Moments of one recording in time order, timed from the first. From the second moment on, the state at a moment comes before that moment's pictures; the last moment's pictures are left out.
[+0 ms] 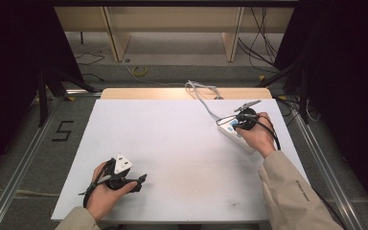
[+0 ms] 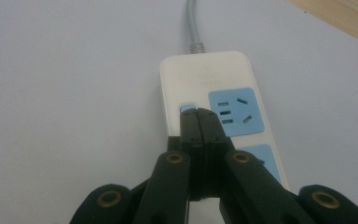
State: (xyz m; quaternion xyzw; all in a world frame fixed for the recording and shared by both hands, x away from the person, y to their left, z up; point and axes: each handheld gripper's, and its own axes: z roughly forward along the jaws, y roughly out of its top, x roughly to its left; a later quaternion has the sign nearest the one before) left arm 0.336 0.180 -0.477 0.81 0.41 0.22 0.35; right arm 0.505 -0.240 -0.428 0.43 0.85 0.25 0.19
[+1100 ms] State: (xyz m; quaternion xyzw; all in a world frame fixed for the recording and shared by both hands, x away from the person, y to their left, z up) left arm 0.336 0.180 -0.477 0.81 0.41 0.22 0.35; right arm 0.526 -0.237 -0.436 0.44 0.85 0.24 0.18
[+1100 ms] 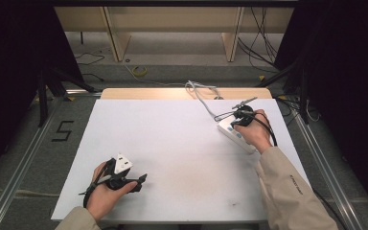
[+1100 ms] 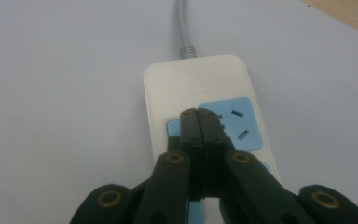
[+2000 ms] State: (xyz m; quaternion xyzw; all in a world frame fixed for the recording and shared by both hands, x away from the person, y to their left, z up) left arm 0.336 0.180 -0.477 0.81 0.41 0.22 0.35; right arm 0.533 -0.230 -0.441 0.44 0.85 0.23 0.17
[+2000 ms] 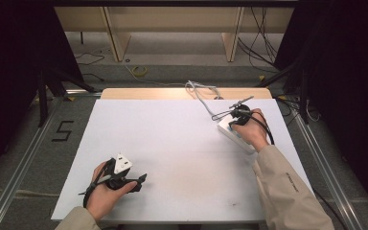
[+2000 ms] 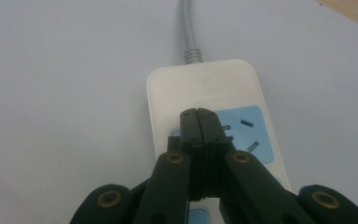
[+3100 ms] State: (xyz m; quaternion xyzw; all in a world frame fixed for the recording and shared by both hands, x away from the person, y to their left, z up) left arm 0.336 0.180 -0.477 0.81 0.41 0.22 0.35; right arm 0.534 -0.224 -0.442 0.45 0.85 0.23 0.17
